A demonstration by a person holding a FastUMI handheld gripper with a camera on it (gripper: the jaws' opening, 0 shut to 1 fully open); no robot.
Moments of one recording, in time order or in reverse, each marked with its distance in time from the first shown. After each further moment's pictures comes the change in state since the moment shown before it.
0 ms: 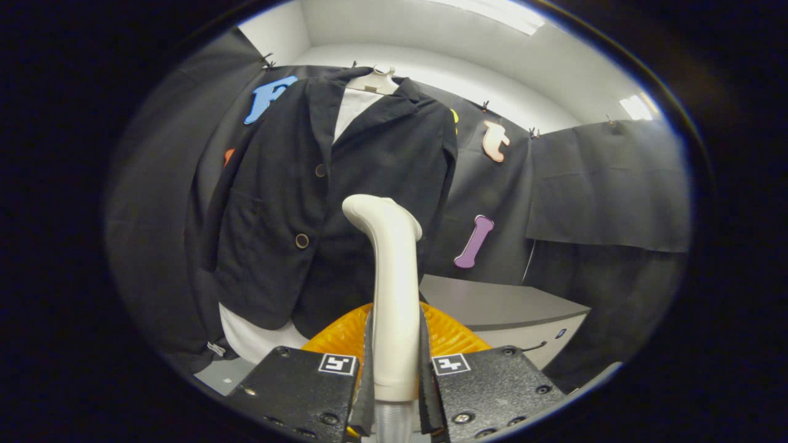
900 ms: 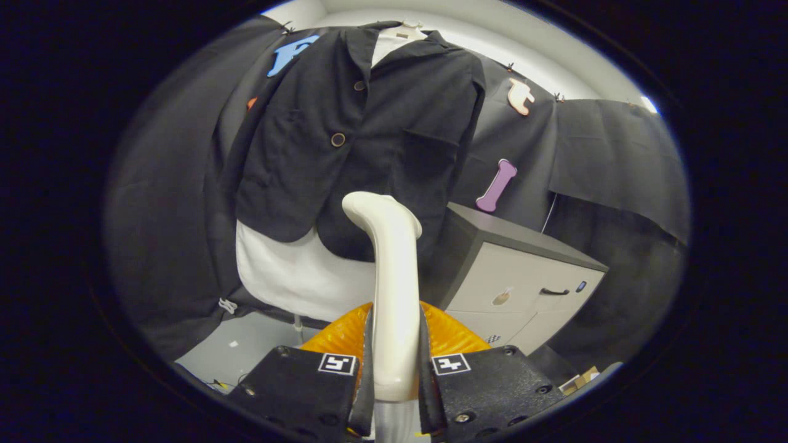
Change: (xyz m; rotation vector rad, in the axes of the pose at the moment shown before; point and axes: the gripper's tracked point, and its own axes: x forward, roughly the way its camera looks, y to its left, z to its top) arm -0.022 0.026 -0.124 -0.051 0.273 0.077
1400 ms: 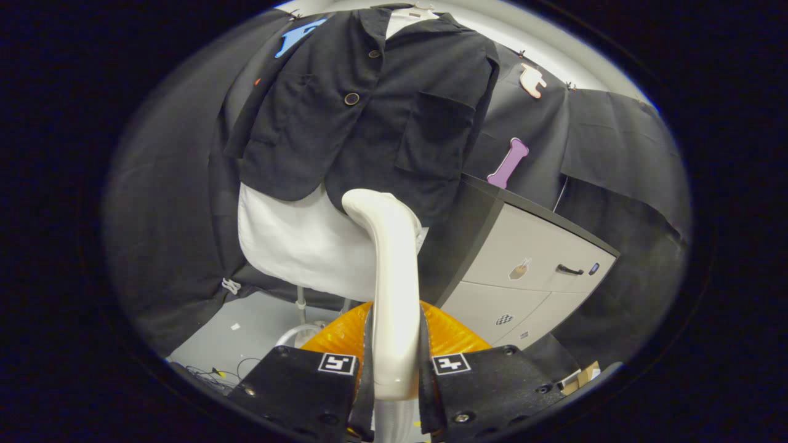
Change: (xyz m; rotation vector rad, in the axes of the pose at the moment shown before) arm 0.008 0.006 -0.037 -0.016 0.089 0.025
